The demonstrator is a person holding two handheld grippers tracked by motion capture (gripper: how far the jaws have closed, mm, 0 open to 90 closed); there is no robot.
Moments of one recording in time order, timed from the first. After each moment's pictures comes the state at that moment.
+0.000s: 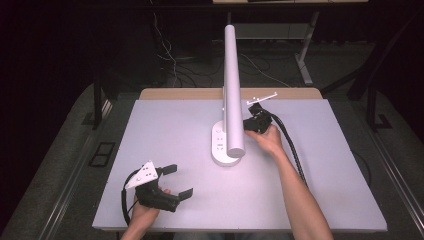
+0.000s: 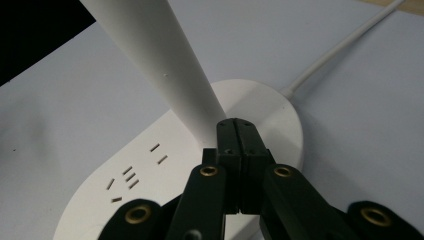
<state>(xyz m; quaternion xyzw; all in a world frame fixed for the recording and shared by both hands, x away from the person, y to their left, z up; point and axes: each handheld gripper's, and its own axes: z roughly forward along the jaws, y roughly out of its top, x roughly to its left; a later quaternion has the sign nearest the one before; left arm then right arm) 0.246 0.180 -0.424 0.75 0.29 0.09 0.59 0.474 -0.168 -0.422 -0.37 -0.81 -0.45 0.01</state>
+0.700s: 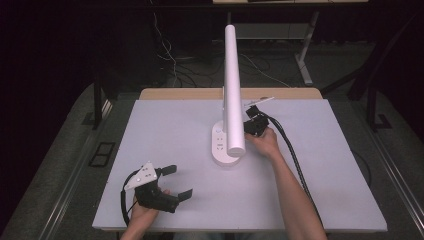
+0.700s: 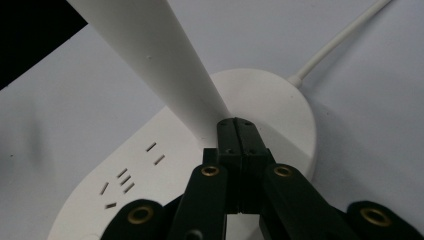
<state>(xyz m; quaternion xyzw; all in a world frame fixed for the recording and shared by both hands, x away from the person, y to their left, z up) 0.244 0.181 -0.424 0.75 0.29 0.09 0.59 0.476 -0.161 -0.436 -0.39 -0.81 -0.45 0.02</state>
